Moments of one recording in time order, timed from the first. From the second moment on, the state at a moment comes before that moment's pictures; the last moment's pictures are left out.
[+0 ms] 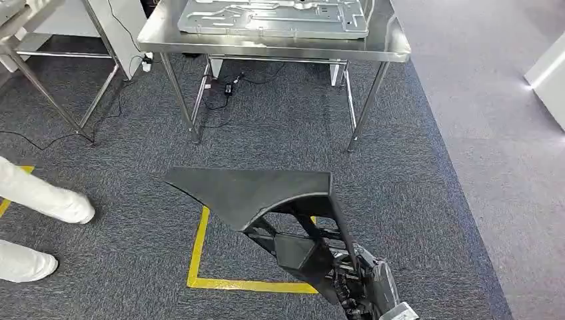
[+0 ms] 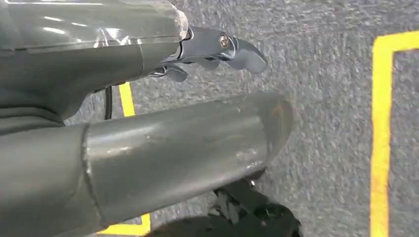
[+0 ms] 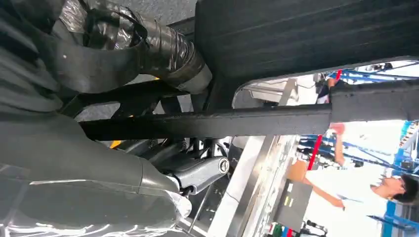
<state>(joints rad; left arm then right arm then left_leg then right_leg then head) 0.06 -0.28 1.17 -0.71 -1.23 -0.27 -0.48 0.37 -0.18 0.43 -2.04 0.12 -0.38 -0.33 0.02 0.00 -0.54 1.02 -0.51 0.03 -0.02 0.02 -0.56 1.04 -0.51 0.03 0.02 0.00</state>
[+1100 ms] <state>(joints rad) 0.05 -0.30 1.27 -0.77 -1.33 -0.32 -0.47 0.36 -0.18 0.46 -2.03 0.16 -0.42 -0.23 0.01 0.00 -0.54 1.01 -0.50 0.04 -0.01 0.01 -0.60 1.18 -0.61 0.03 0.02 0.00</state>
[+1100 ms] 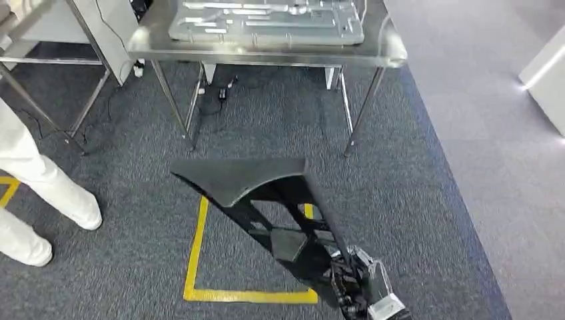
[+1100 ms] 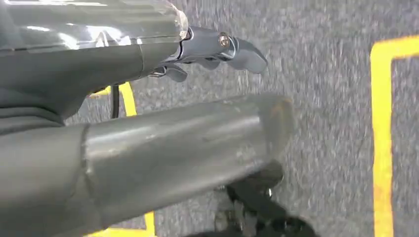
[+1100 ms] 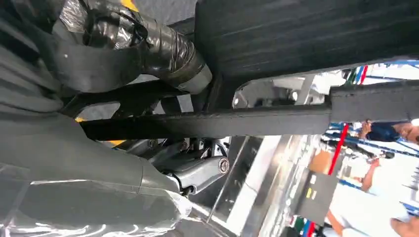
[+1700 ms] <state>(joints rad) 0.04 -0.30 1.30 -0.78 -1.36 -0.33 -0.47 0.35 -0.19 0.48 -2.00 0.13 -0.43 -0.22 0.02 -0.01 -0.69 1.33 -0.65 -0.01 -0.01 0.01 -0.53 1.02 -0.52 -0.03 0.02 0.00</state>
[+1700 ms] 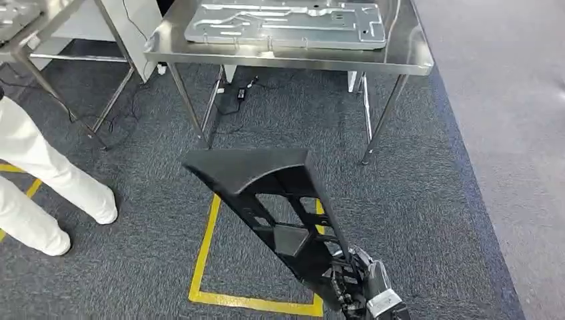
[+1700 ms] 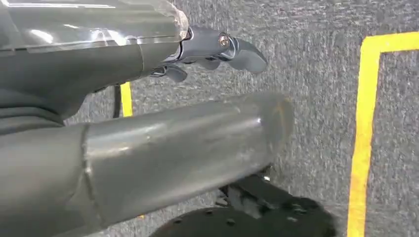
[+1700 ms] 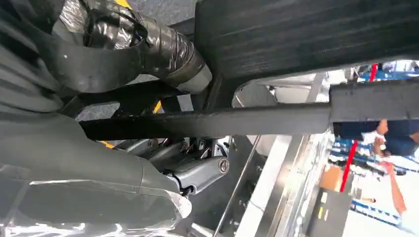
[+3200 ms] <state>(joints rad) 0.03 -0.32 1.40 -0.81 -1.44 -0.36 -0.49 0.34 -0.21 0.48 -2.00 0.22 -0.45 -0.16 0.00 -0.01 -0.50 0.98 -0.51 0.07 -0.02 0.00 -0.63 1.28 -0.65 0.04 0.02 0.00</state>
